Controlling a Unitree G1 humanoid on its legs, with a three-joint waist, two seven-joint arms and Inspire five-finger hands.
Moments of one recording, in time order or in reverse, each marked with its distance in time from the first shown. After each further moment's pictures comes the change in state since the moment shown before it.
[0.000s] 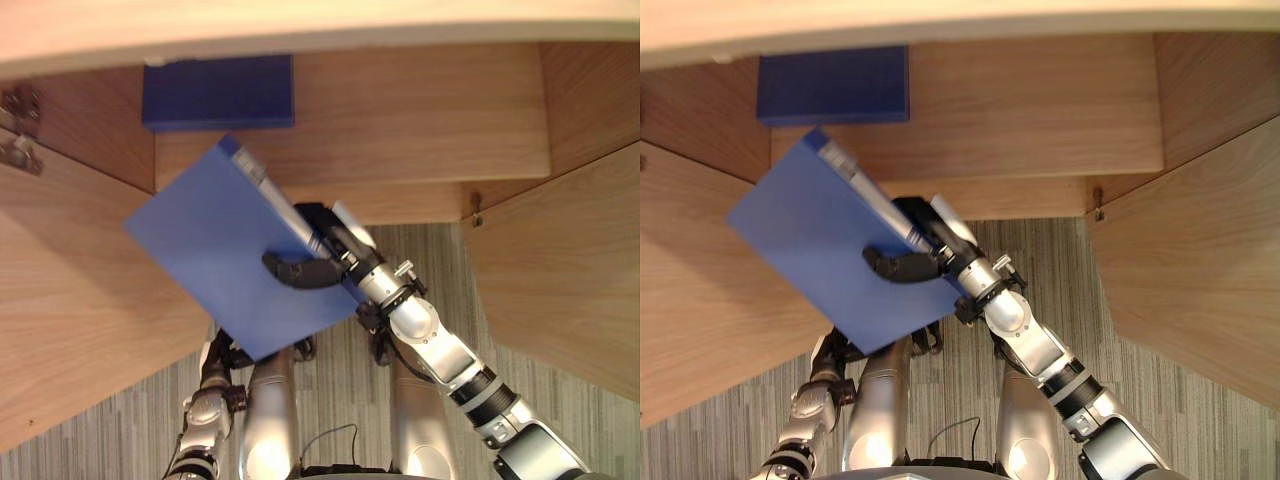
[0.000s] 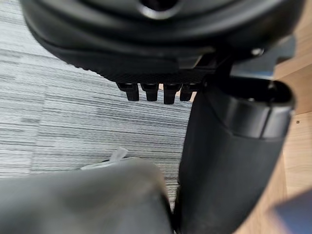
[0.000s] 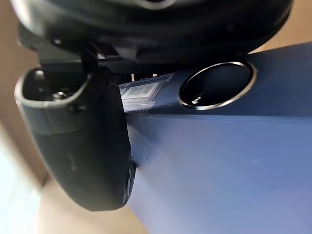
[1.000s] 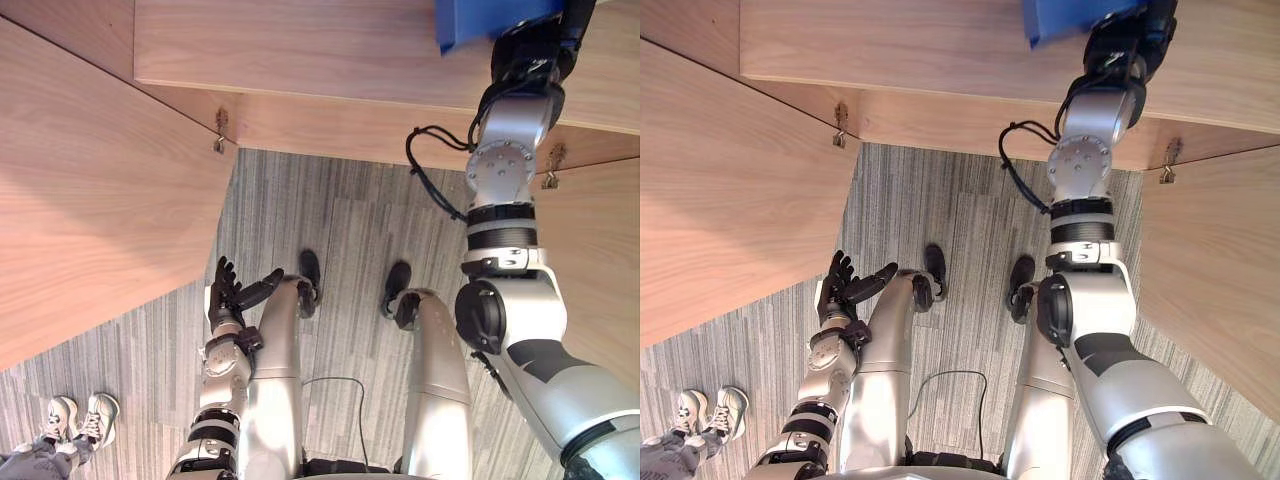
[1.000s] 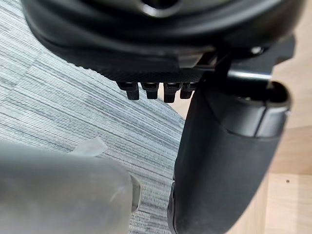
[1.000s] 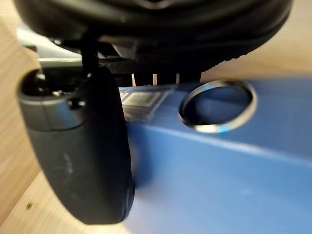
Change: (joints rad) left arm -0.091 -0.094 -0.002 -0.195 -0.149 -0.021 0.109; right arm -0.848 0.042 -0.732 0.544 1.176 -0.129 -0.344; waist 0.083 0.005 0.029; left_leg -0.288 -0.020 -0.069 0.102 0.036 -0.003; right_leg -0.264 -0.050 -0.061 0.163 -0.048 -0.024
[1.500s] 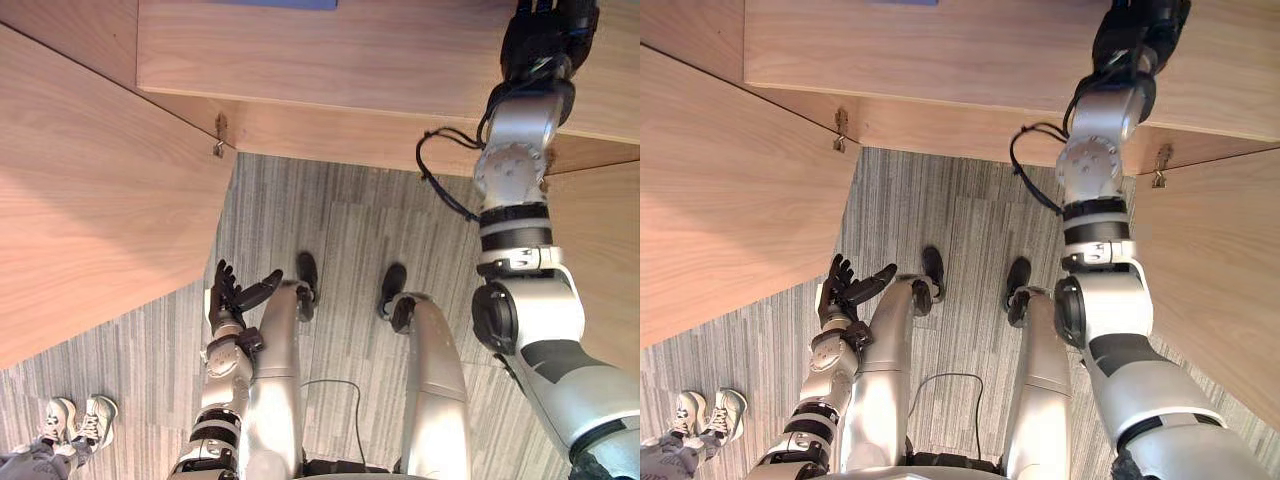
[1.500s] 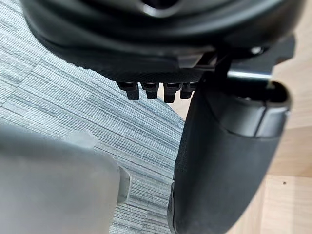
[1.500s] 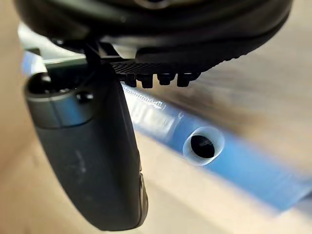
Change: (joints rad) left arm 0.002 0.004 -0.004 0.013 -0.019 -0.002 -0.002; right arm 0.122 -0.139 0.244 -0.021 -0.174 0.036 0.119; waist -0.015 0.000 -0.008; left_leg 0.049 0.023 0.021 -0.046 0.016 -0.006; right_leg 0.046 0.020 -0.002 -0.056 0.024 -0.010
